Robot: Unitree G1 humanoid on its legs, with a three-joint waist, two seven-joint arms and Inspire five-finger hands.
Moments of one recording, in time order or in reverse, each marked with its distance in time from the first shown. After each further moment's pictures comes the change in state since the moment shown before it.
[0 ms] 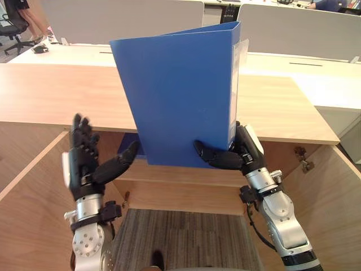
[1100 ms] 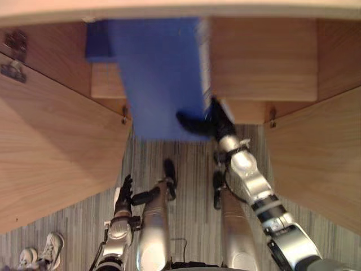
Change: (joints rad) left arm -0.468 0.089 -0.074 1.004 0.093 0.073 -0.044; right arm -0.739 0.098 0.013 0.529 0.348 0.020 -0.205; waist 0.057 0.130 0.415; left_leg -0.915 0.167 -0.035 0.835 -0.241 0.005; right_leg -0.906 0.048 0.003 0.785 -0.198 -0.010
